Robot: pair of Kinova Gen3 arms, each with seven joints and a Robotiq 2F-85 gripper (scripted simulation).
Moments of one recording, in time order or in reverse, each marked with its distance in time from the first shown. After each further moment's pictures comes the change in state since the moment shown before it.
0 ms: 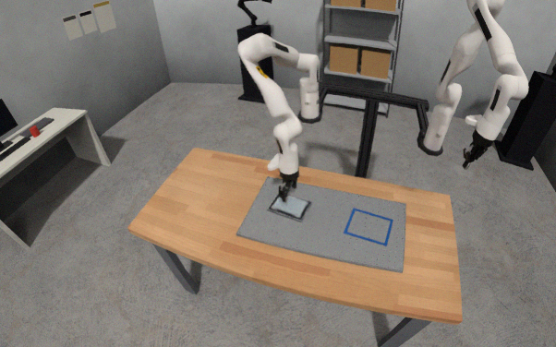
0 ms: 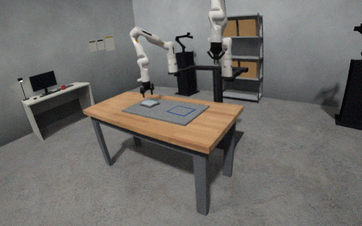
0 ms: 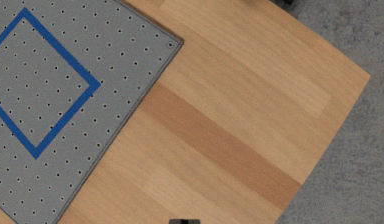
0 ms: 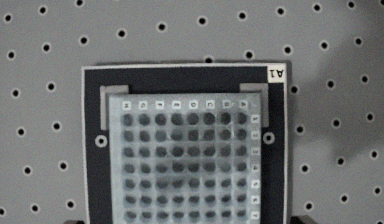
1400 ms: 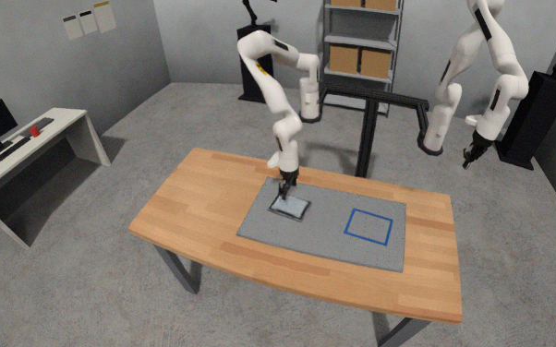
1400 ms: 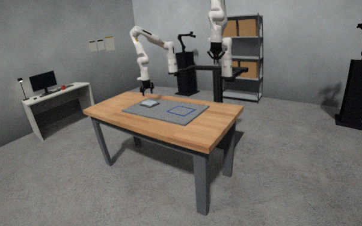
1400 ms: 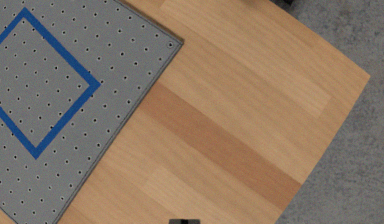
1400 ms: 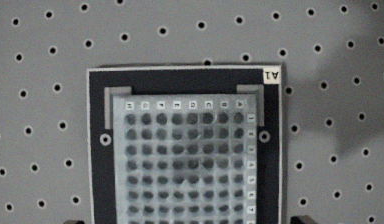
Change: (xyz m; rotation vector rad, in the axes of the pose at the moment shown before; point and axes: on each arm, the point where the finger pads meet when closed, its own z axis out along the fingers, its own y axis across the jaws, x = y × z) left arm 0.000 0.000 0.000 0.000 0.000 0.000; right arm 0.000 0.000 -0.013 0.000 0.000 0.000
